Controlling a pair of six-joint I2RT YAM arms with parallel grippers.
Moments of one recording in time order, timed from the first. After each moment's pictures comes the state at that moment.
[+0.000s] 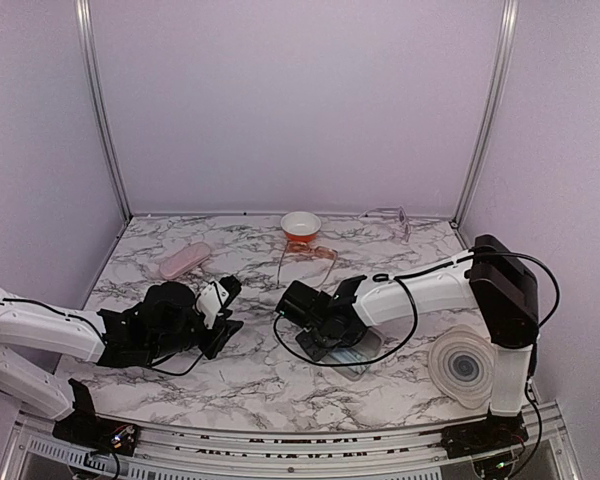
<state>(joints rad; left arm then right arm) -0.98 1.28 0.51 0.24 -0.24 0.01 1.07 1.99 1.31 -0.58 0.40 0.33</state>
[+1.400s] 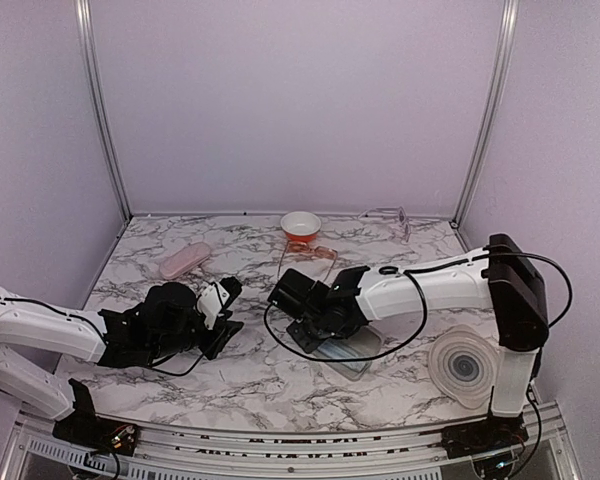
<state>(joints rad) -0.98 1.29 0.51 0.24 -0.24 0.01 1.11 1.95 1.37 -0.61 0.43 0.29</state>
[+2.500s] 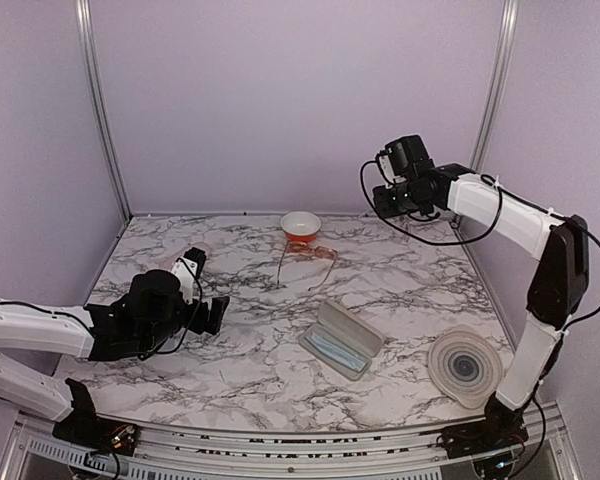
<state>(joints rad) -0.91 1.20 0.51 0.21 -0.49 -0.18 0.50 1.78 1.66 -0.60 0.31 0.10</state>
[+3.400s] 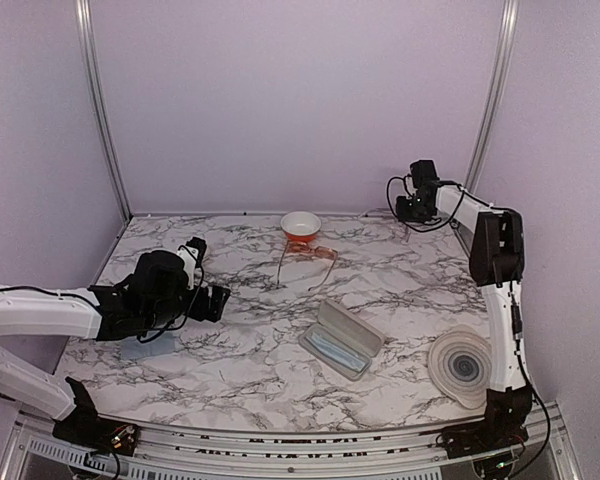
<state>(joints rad) -0.79 1.27 0.61 0.09 -0.34 -0.25 0.13 2.46 2.24 -0.58 0.06 0.13</state>
